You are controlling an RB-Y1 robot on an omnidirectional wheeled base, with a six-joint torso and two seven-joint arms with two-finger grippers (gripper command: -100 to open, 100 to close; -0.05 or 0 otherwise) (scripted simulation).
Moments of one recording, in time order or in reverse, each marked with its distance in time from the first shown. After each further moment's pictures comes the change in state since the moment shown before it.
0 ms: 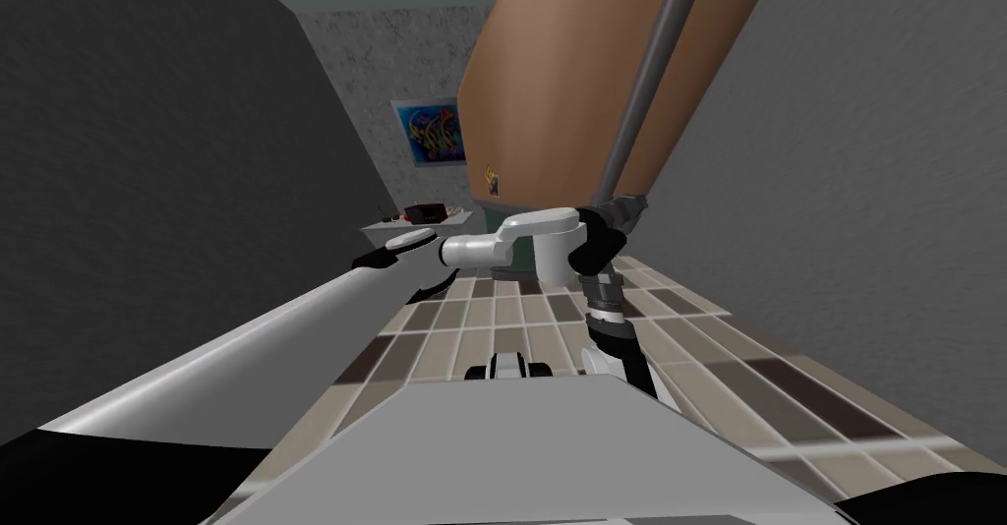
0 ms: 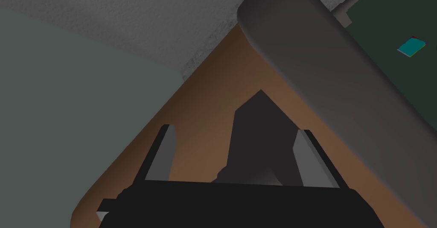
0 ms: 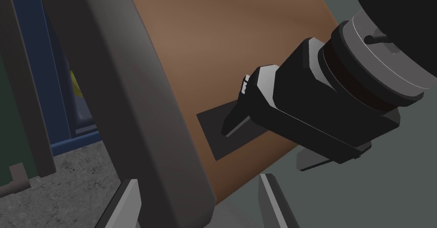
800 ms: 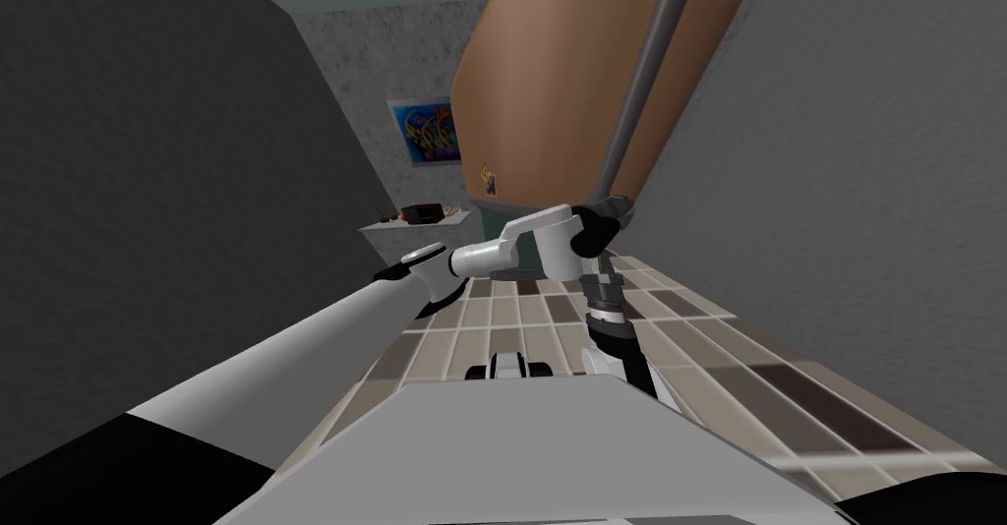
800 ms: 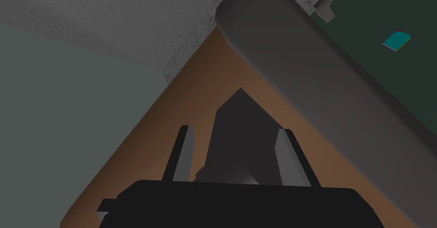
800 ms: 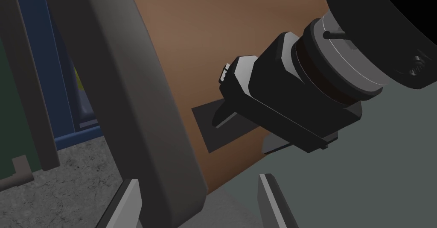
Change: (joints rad) left arm 0.106 -0.102 0.127 0.079 0.034 0.032 -0.246; right arm 0.000 0.000 0.000 0.000 0.000 0.000 0.000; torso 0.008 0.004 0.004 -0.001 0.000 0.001
